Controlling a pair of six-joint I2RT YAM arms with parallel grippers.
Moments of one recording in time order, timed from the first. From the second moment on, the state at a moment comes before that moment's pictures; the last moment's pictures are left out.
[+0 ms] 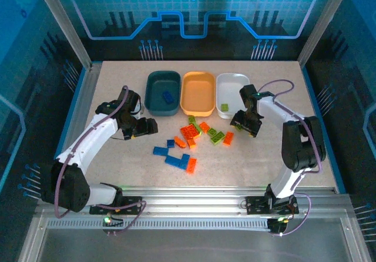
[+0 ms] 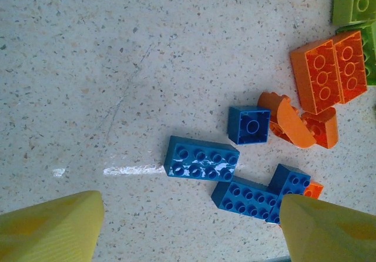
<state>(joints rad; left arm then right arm) -0.21 1.33 1.06 -1.00 0.21 -0.44 0.21 1.74 1.19 -0.91 -0.06 0.76</state>
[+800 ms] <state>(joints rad) -0.21 1.35 1.08 -0.99 0.23 -0.43 0.09 1.60 1.05 -0.90 -0.01 0.71</state>
